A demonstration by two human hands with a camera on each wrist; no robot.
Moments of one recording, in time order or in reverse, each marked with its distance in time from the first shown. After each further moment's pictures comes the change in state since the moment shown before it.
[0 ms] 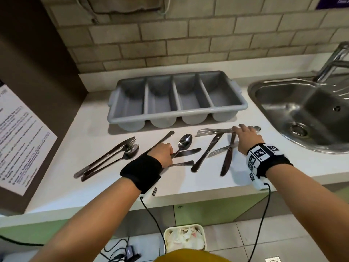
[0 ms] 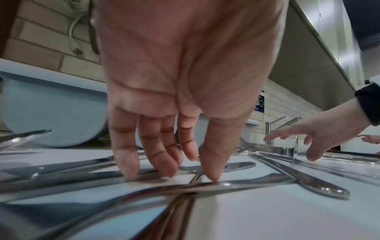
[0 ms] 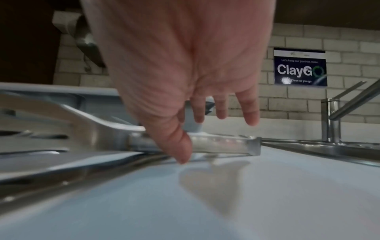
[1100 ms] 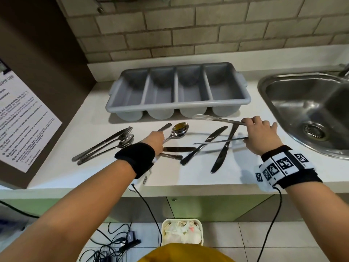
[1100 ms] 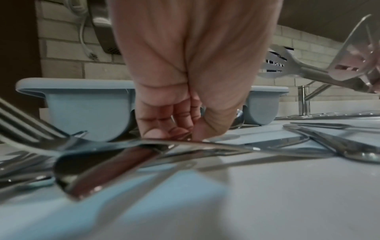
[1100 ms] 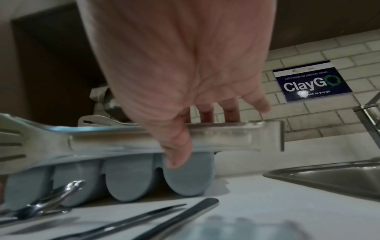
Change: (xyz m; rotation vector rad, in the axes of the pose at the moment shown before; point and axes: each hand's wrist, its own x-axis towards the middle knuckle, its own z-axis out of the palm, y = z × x) left_hand 0.008 0.019 0.001 0.221 0.021 -0.150; right_hand -0.011 0.037 -0.013 -0.067 0.143 -0.138
